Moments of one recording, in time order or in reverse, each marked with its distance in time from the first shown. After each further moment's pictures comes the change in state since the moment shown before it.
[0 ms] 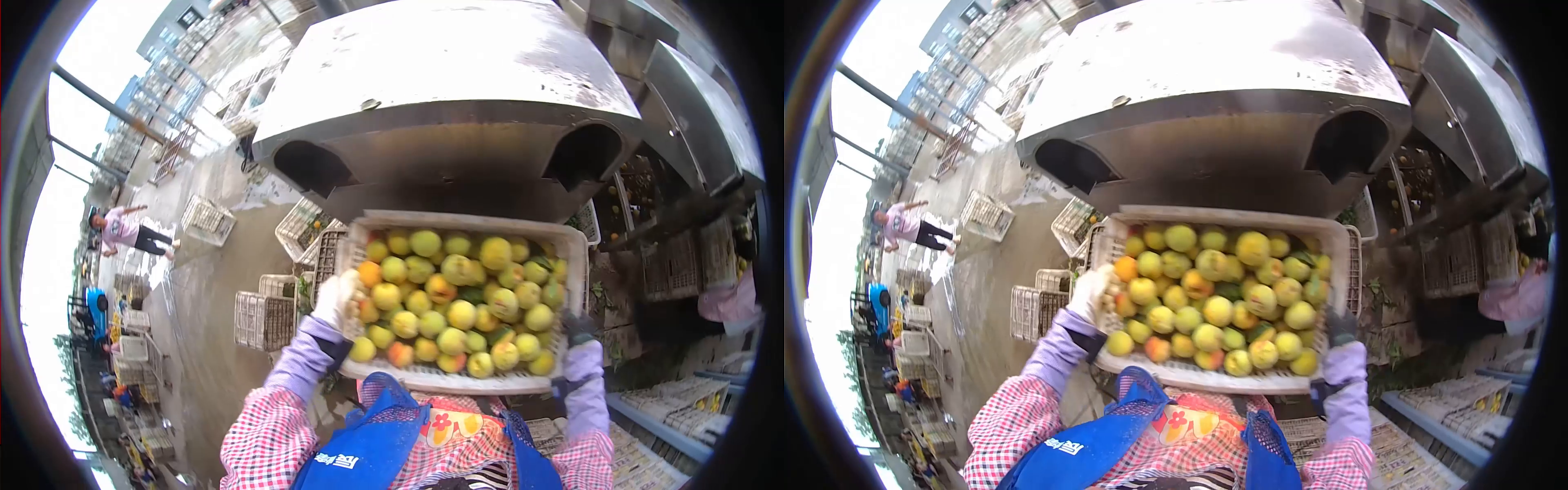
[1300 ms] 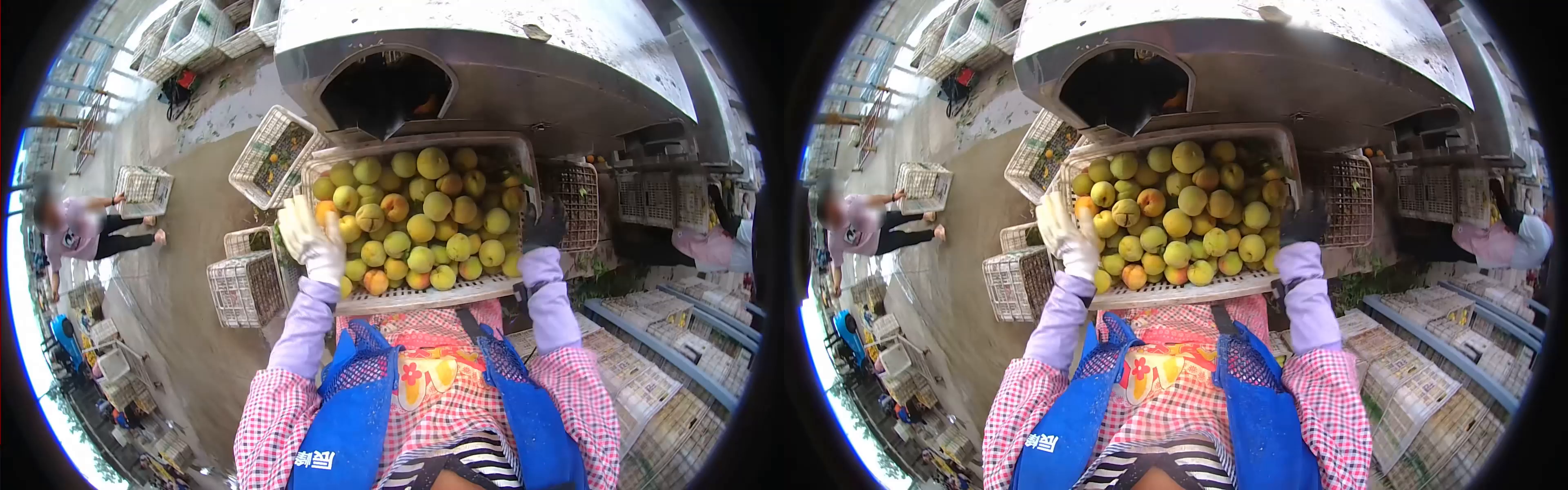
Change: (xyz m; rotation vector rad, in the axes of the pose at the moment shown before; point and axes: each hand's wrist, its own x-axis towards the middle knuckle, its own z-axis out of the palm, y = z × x) left_hand 0.254 -0.026 -0.176 0.939 0.733 1.143; right_hand -0.100 -0.159 0.381 -0.957 0.418 -0.692
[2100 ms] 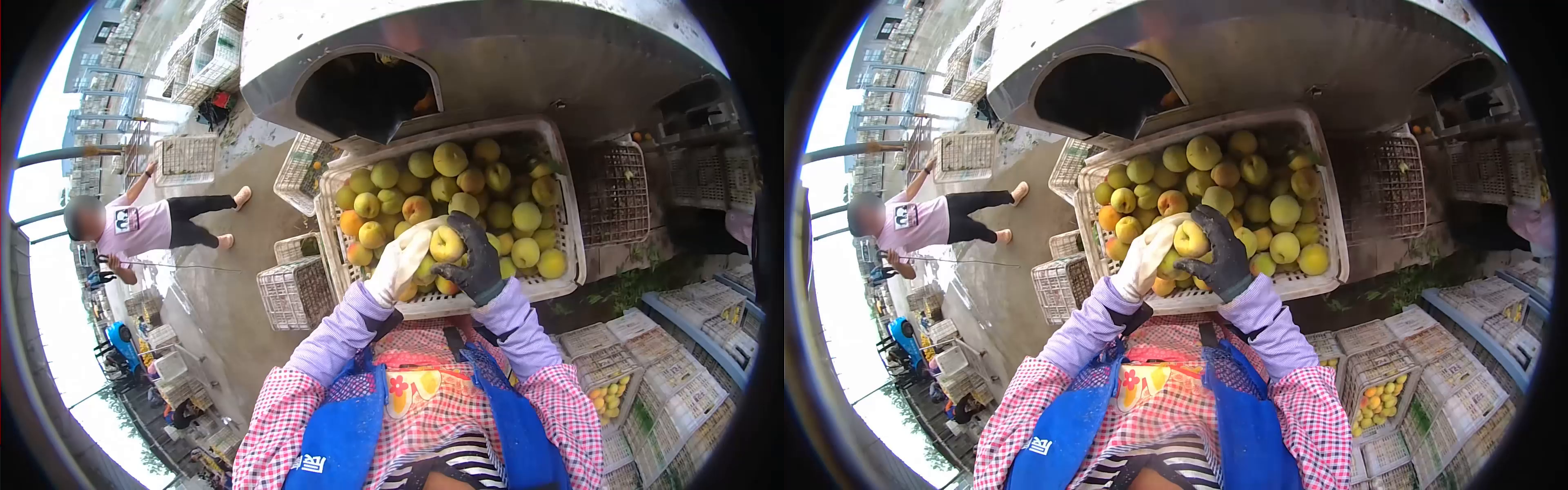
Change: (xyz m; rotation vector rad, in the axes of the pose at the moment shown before) left_hand 0.020 0.106 -0.056 -1.443 -1.138 -0.326; right_hand -0.082 -0.172 -0.032 1.207 -0.397 -0.231
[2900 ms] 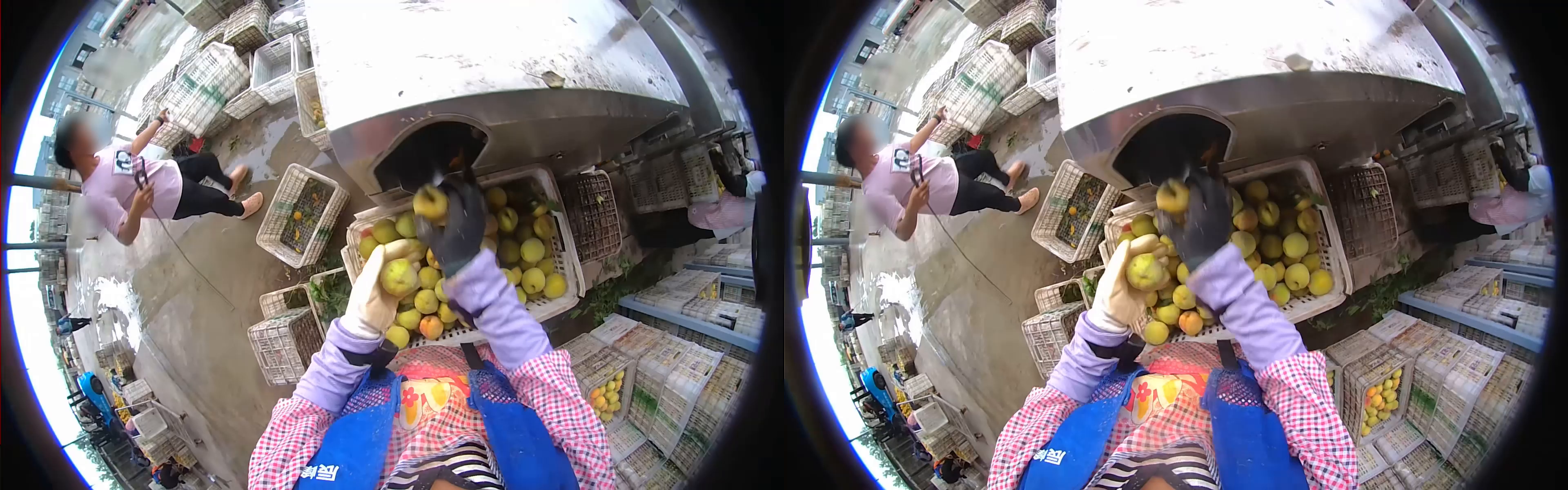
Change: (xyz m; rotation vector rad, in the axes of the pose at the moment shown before) left_hand -0.018 0.036 -0.118 -0.809 0.079 -0.092; right_hand 0.161 -0.076 0.086 -0.692 0.491 -0.384
